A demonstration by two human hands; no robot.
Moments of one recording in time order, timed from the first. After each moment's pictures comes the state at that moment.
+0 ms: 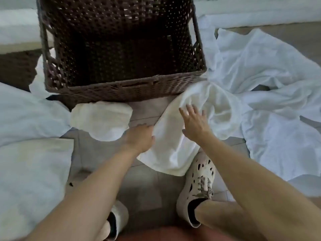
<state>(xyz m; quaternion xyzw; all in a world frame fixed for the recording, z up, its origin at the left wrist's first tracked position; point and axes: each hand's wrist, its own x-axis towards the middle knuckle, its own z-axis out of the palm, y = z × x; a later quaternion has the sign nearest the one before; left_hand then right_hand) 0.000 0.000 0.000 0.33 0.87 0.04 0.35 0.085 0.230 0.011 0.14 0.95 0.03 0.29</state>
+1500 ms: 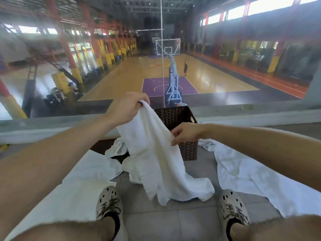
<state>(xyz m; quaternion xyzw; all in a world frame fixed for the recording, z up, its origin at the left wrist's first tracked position) 0.021 -0.133 0.360 0.43 0.86 0.19 -0.19 0.108 0.130 0.281 -0.02 0.94 -0.30 0.14</state>
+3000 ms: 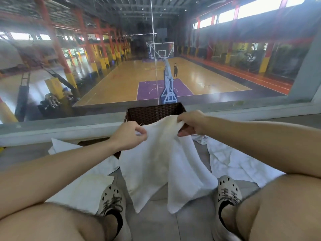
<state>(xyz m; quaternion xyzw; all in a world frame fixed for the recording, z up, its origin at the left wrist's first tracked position) 0.096 -0.146 0.271 0.32 0.92 0.22 -0.02 0.184 0.109 0.308 0.29 0.74 -0.60 -0.03</state>
